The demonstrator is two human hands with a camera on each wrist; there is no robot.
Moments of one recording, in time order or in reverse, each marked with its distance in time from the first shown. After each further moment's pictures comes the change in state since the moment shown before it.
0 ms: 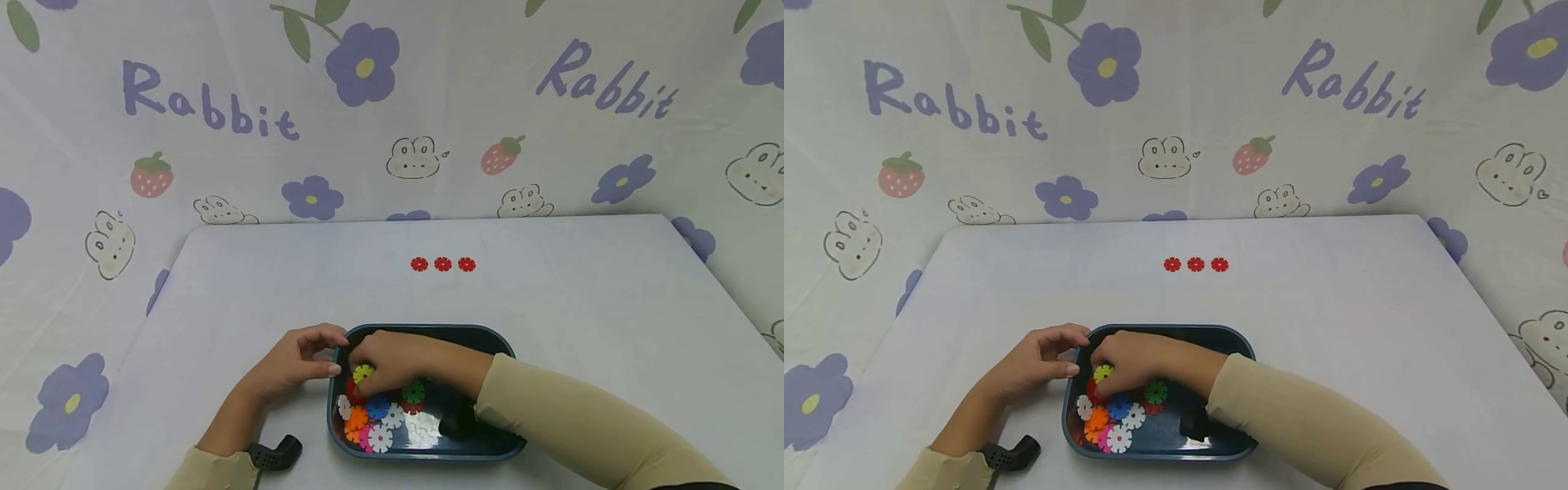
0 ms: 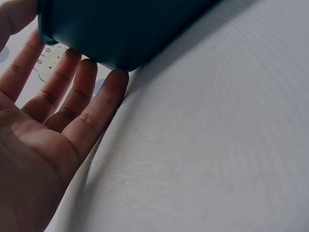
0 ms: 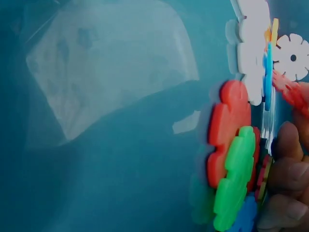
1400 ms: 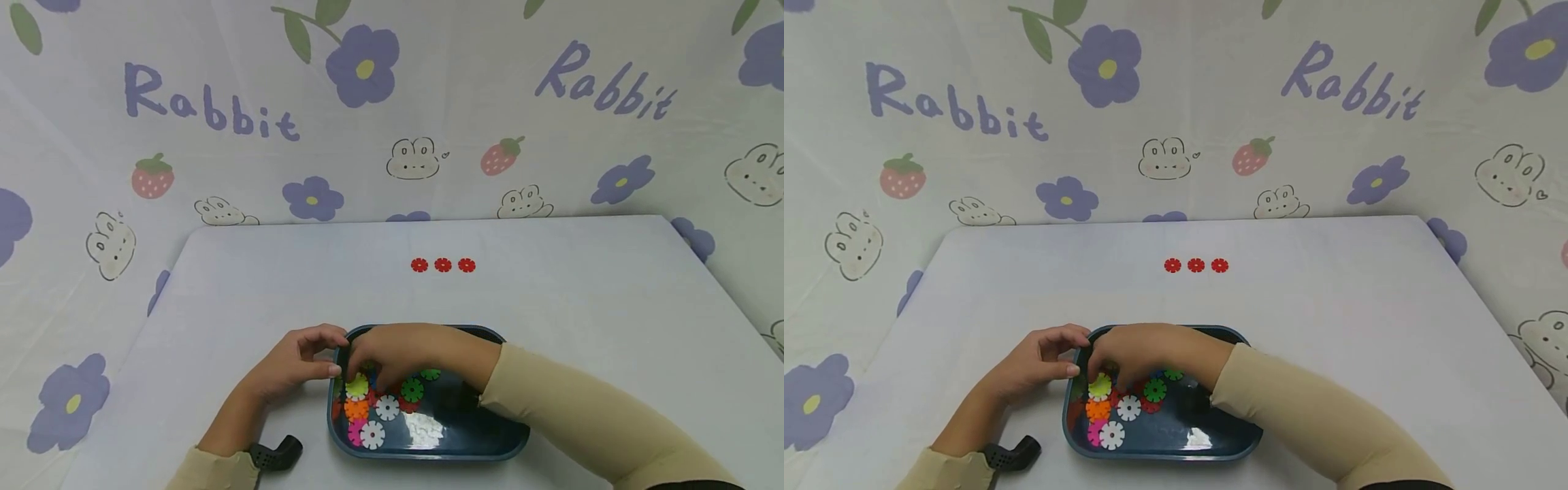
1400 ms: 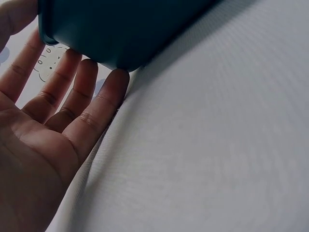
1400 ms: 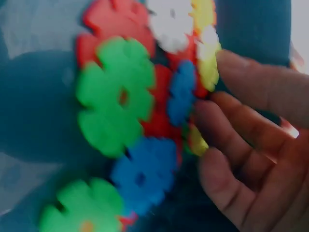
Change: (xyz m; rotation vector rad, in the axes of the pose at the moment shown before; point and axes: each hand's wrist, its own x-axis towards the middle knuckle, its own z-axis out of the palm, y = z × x) left_hand 0.001 -0.004 -0.001 -0.012 -0.010 0.007; right_hand -0.009 -0.011 -0.024 -0.248 -0.084 -0.128
